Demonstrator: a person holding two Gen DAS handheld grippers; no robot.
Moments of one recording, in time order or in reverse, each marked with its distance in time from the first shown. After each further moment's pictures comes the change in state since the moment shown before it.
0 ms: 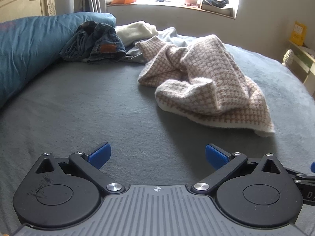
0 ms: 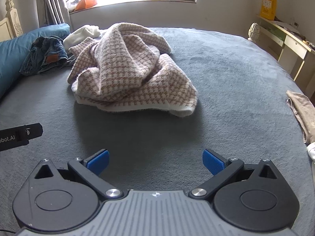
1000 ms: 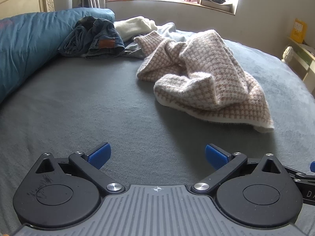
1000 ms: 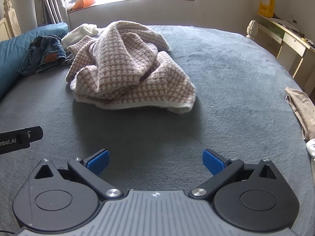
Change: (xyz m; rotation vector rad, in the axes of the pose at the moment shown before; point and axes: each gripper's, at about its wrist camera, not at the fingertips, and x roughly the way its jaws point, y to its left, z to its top) left arm 0.000 0.002 -0.003 -0.003 0.024 -0.011; right arm -0.001 -0.002 -0.002 0.002 0.014 -0.006
